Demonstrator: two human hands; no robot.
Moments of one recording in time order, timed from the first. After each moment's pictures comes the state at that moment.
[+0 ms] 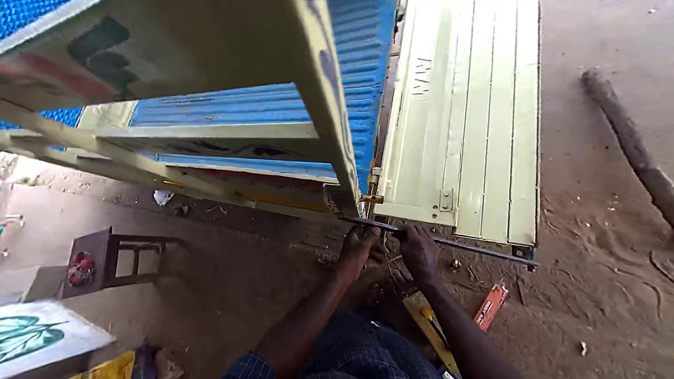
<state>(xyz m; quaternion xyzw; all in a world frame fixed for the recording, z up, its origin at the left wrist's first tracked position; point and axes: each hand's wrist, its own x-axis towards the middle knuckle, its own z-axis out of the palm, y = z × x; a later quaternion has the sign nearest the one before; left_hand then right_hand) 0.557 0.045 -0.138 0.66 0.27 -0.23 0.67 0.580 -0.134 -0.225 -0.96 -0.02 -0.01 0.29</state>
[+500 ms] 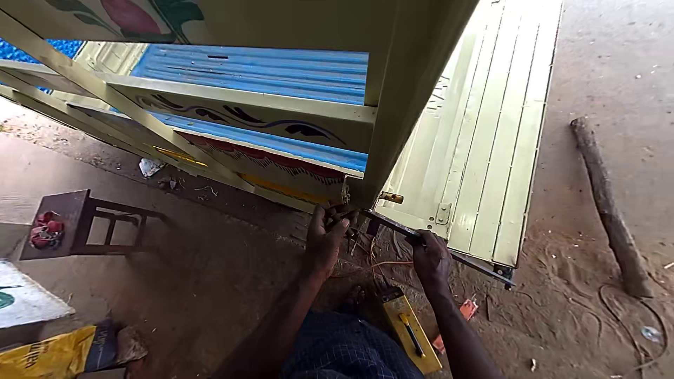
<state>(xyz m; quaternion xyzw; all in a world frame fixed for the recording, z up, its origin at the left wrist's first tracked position) 0.531 0.106 -0.053 0.61 0.17 0.05 0.78 0.576 -0.156 -0.199 -0.94 -0.02 -0.04 0.33</state>
